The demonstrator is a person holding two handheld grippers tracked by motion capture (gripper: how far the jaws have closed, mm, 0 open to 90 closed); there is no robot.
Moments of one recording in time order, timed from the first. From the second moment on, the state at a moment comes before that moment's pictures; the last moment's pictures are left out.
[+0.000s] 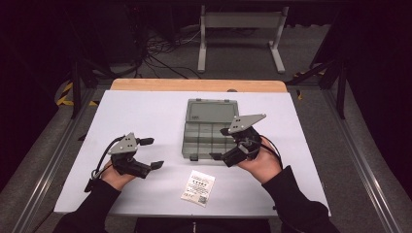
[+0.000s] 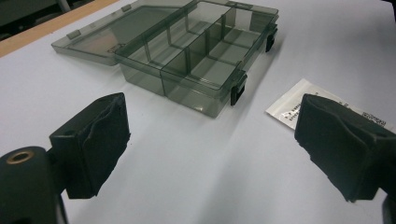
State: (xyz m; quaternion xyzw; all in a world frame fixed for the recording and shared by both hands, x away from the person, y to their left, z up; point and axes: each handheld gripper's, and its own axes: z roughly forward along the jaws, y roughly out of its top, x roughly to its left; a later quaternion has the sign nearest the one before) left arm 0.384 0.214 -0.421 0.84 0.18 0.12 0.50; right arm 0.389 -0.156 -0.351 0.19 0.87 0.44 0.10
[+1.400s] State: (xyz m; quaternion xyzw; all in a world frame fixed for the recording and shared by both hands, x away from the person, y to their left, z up) left arm 0.383 0.215 -0.420 0.84 0.18 0.12 0.51; right arm 0.366 -0.103 -0.405 0.12 0.94 0.32 0.03
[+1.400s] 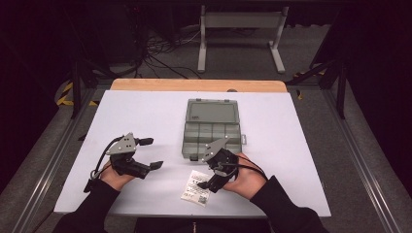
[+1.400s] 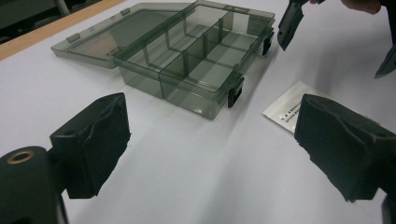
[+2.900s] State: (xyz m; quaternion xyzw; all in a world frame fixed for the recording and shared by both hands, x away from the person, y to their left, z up) left arm 0.382 0.214 -0.420 0.84 0.18 0.12 0.50; right arm 0.360 -0.083 -0.448 0.10 0.96 0.27 0.01
